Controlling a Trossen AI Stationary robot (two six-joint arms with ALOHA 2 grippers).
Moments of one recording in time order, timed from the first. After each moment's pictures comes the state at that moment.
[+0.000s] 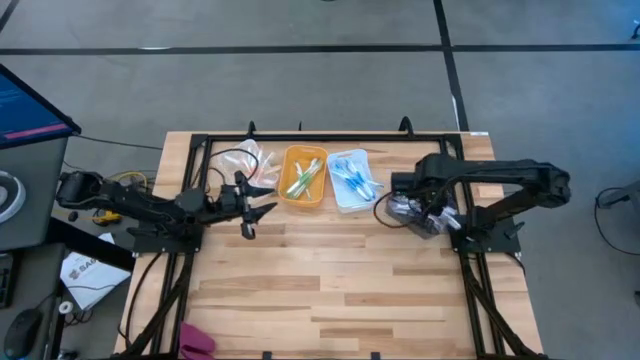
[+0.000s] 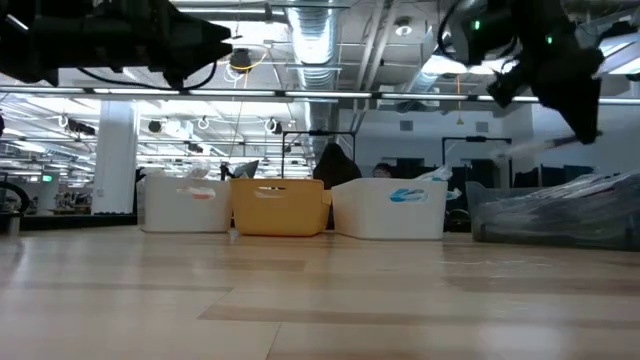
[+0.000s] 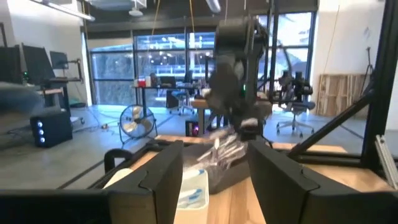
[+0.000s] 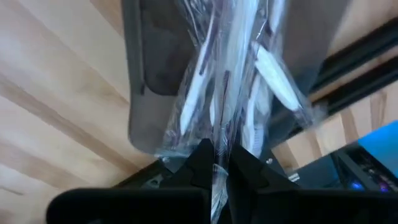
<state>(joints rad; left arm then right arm) -0.06 0.94 0.18 0.96 -0.29 0.06 -0.18 1.35 1.07 -1.57 0.07 0.41</state>
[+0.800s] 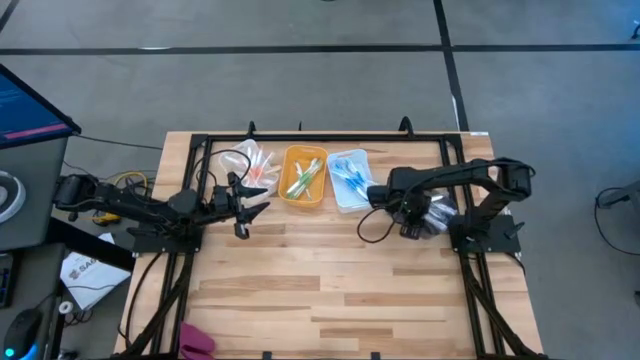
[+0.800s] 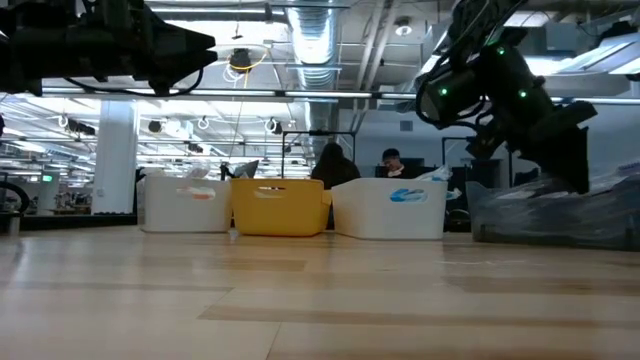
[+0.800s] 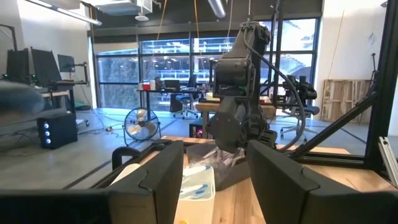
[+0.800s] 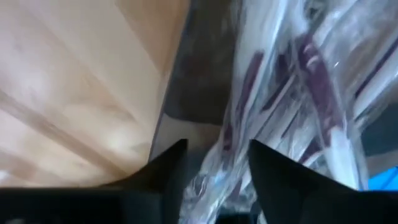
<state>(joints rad) -0.06 0.82 0.08 0.96 -0.31 0.06 -0.16 1.66 1.03 -1.39 0.03 0.20</state>
